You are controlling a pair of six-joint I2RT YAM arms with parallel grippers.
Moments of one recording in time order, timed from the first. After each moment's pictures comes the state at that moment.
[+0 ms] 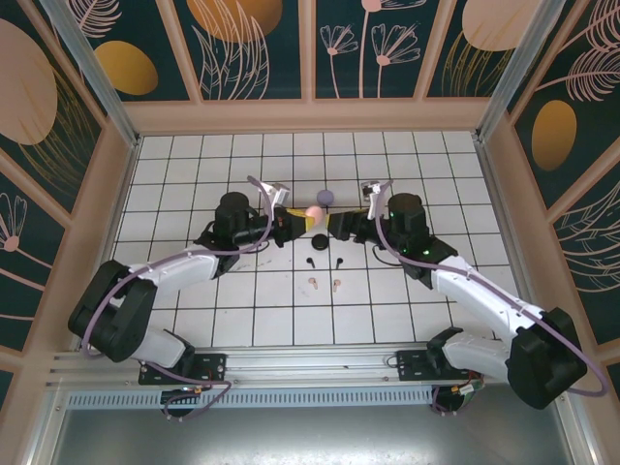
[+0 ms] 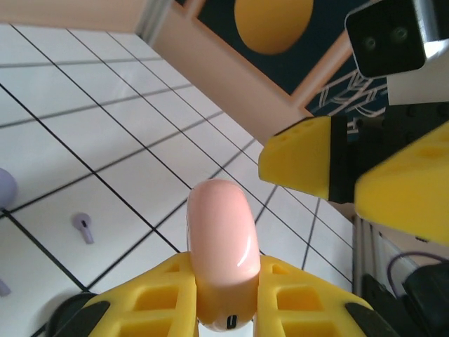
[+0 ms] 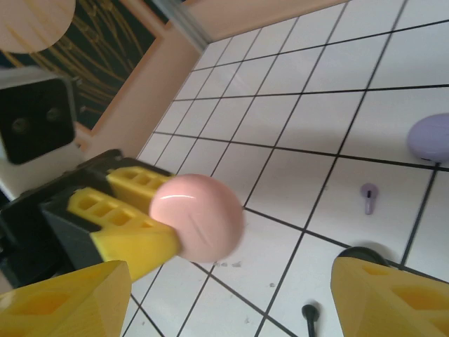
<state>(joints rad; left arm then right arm) -0.54 1.48 0.71 0.54 0.71 -0.46 0.56 1.14 0.69 0.10 -0.41 0.52</state>
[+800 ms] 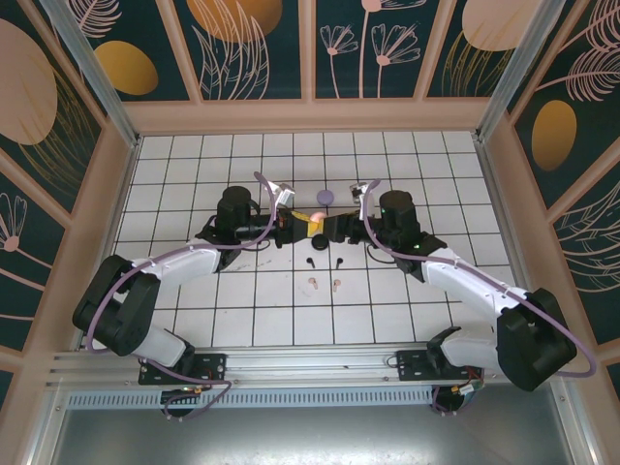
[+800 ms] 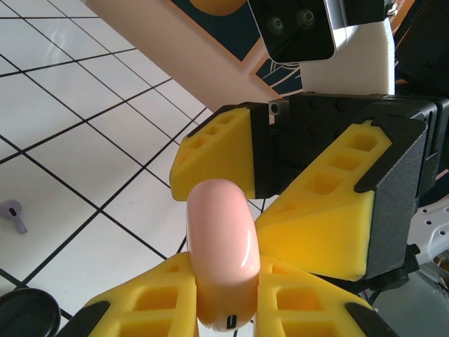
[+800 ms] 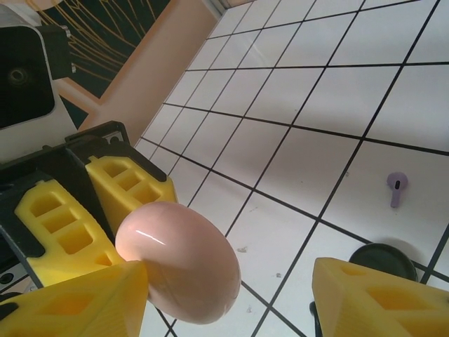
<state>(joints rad) -0.53 1.50 0.75 0.50 0.87 -0.46 0.56 1.23 0.70 0.15 -0.47 0.49</state>
